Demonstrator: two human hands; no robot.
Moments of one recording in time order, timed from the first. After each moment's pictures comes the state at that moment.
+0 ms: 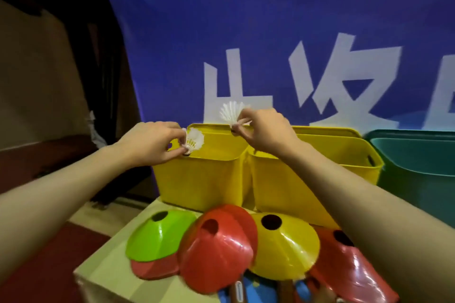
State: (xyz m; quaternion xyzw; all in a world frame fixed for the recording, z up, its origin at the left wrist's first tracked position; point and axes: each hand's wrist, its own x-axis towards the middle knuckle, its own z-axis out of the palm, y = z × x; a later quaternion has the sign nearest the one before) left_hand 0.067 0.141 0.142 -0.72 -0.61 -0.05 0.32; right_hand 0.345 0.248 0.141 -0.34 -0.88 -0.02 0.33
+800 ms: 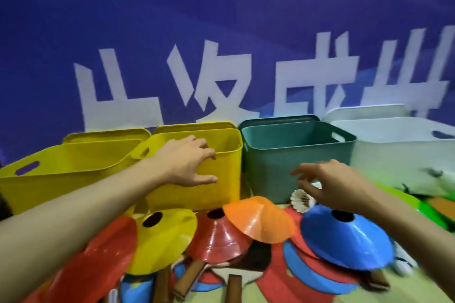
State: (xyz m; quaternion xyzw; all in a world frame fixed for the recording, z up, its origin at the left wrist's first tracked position) left_hand 0.376 0.228 0.103 -0.84 -0.46 0.02 0.27; right_hand 0.724 0.183 0.046 -0.58 -0.80 -0.09 0.15
